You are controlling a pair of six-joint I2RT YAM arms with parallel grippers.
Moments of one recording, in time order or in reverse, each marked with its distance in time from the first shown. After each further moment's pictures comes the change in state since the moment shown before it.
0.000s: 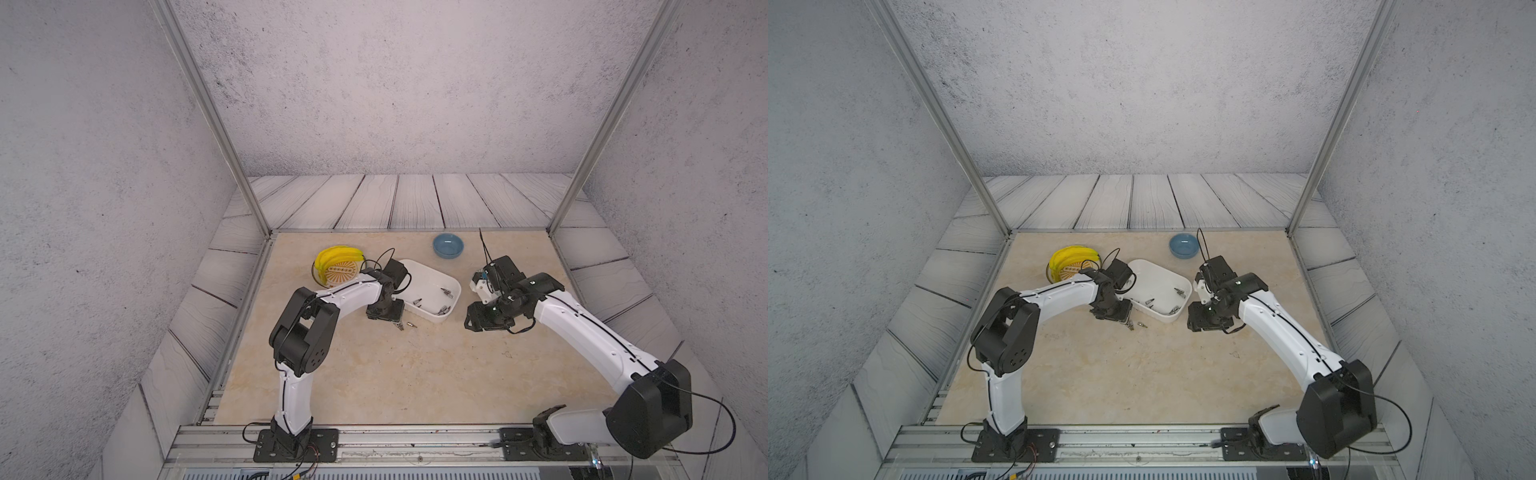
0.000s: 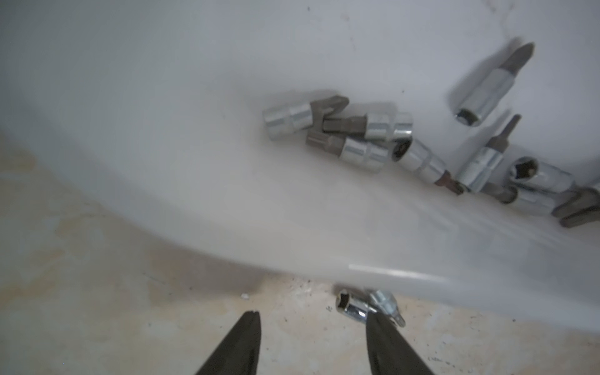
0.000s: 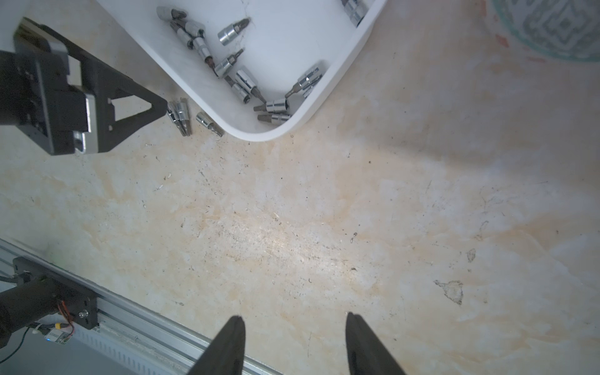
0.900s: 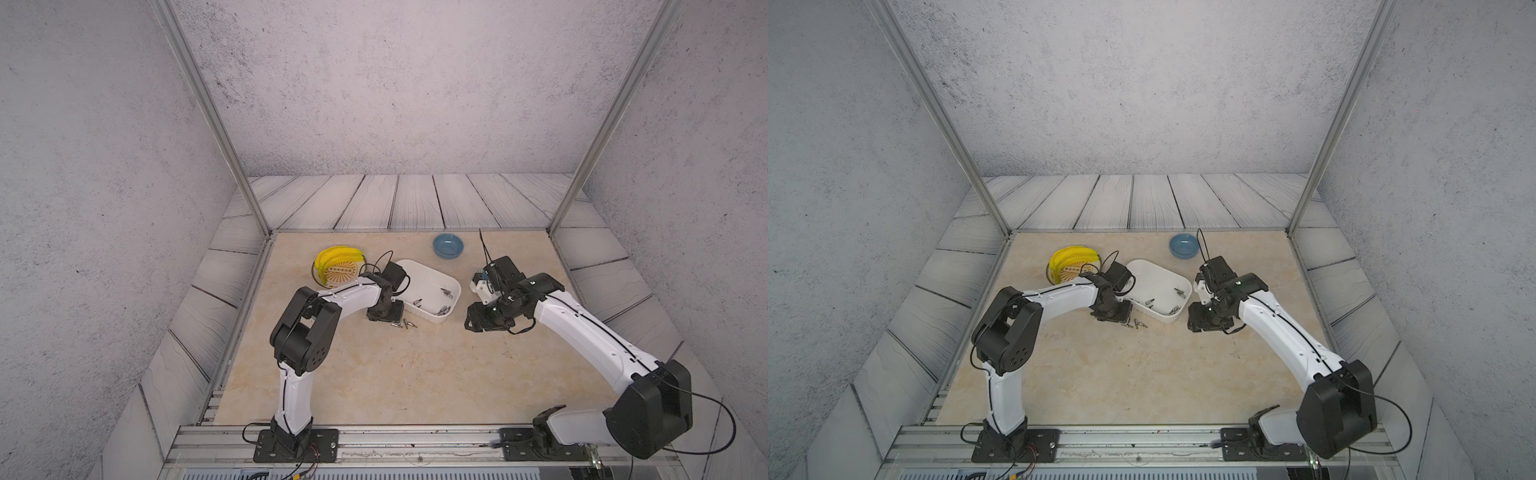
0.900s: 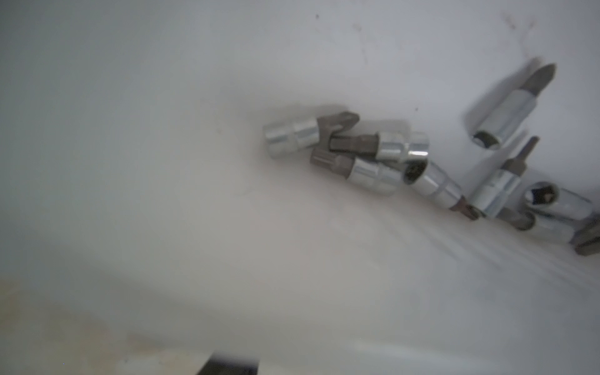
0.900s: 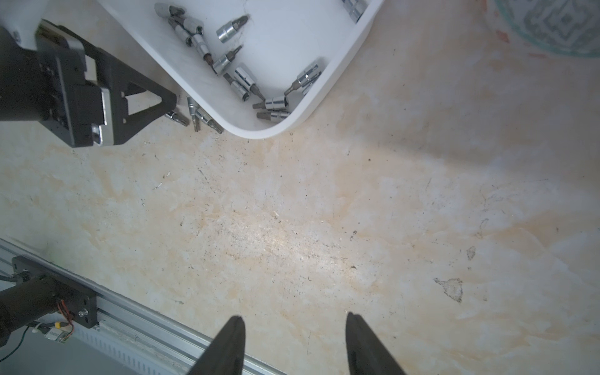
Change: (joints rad) left arm 0.003 -0.014 -0.061 0.095 0.025 -0.023; right arm 0.000 0.000 0.000 -0.006 0.000 0.000
